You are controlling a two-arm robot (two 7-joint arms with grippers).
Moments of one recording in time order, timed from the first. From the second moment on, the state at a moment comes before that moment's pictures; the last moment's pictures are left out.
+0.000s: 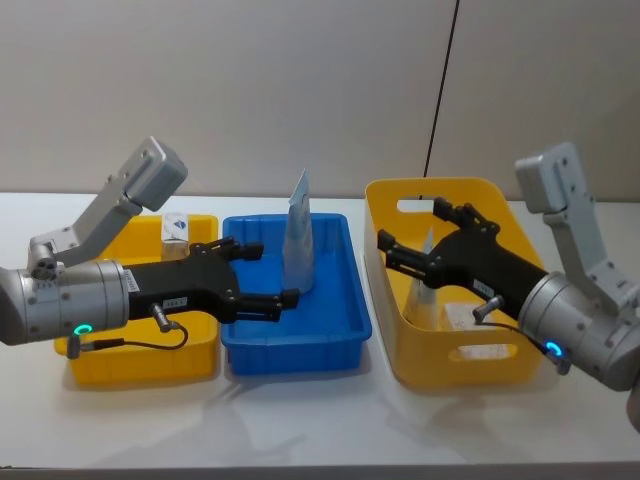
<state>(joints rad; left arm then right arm) -0.57 0.51 0.56 -1.49 -0.54 0.34 -0.77 0.18 0.39 -0.20 -1.78 0.32 0.33 0.39</state>
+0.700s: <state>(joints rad) -0.57 0.51 0.56 -1.49 -0.54 0.34 -0.77 0.14 0.41 -0.21 -1.81 0.36 0.31 0.44</state>
